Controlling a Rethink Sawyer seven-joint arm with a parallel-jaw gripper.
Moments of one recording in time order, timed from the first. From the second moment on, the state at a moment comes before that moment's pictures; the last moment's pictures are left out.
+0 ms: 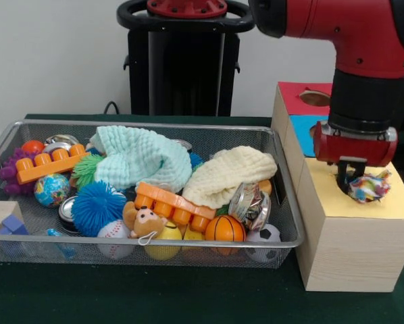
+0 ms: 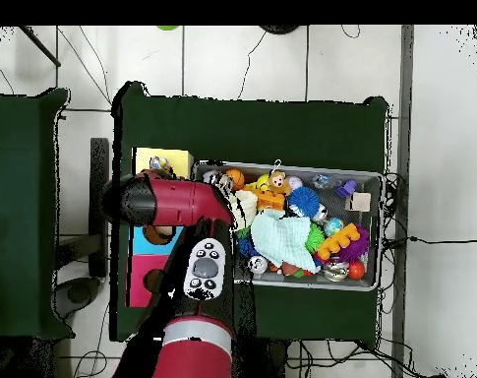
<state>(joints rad) 0.14 -0.43 -0.14 1.42 0.19 0.40 1.84</state>
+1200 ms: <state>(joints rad) 0.12 -0.40 -0.11 1.41 0.19 0.38 1.84</state>
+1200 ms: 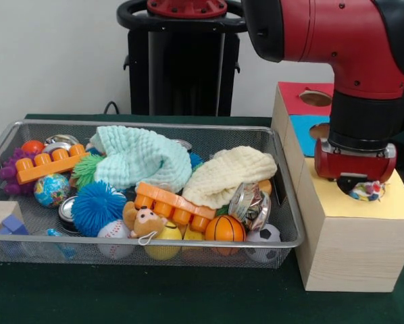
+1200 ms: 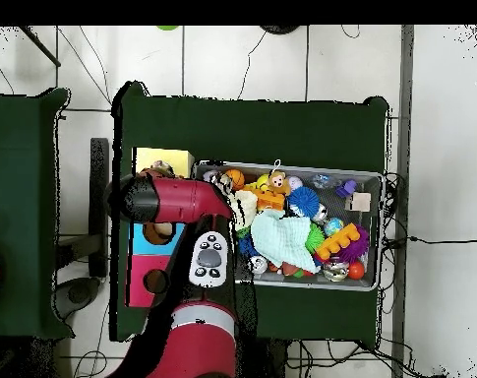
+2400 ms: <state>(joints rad) 0.18 -0.54 -0.21 1.39 0.19 0.69 1.84</state>
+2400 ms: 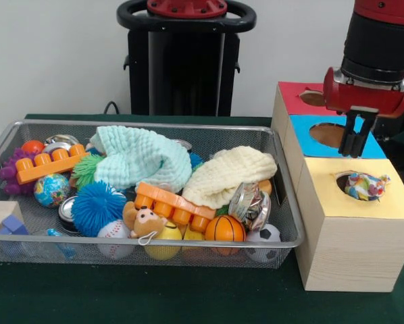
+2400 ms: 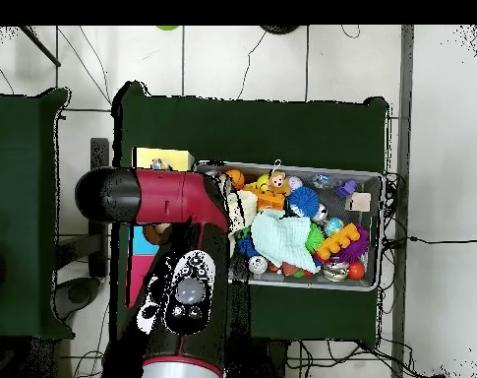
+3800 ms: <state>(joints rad) 0.11 -0.53 -0.09 1.39 0.26 0.40 1.84</state>
